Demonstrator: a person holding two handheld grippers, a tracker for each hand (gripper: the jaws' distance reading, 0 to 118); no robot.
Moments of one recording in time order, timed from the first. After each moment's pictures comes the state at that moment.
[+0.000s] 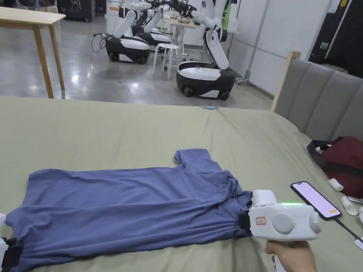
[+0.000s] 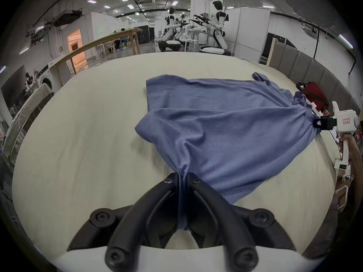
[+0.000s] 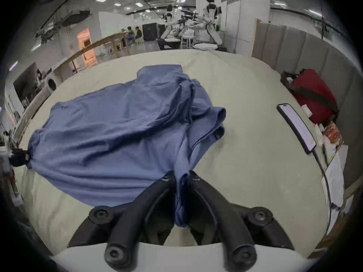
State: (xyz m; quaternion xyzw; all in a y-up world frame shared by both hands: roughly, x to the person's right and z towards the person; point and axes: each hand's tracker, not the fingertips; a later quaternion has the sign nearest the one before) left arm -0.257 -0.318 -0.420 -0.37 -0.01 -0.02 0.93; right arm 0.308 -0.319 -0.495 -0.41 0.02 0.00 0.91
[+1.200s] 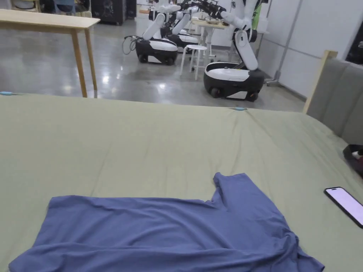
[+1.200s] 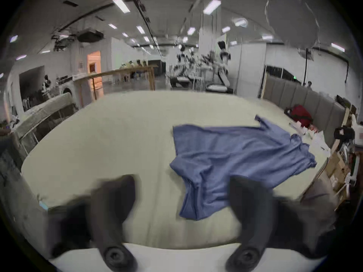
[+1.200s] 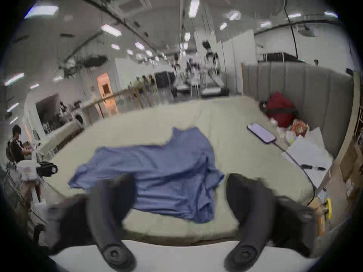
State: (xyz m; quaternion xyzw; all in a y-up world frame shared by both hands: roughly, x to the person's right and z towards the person) left arm -0.290 -0.284 -0.204 -0.24 0.01 0.06 0.97; right arm 0.314 -0.205 -0.197 -0.19 0.08 -0.06 0.98
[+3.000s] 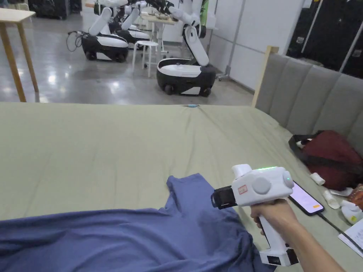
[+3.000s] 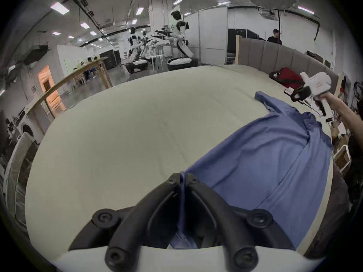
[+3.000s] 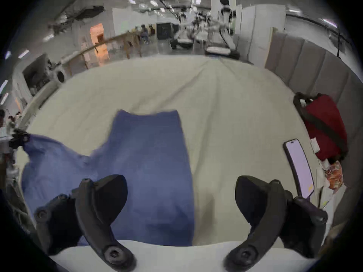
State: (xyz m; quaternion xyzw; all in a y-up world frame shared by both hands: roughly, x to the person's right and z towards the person) left arm -0.282 -0.291 -0.477 -0.36 -0.14 -0.09 0.92; right arm 0.342 -0.319 -0.605 -0.48 0.04 0.07 0.88
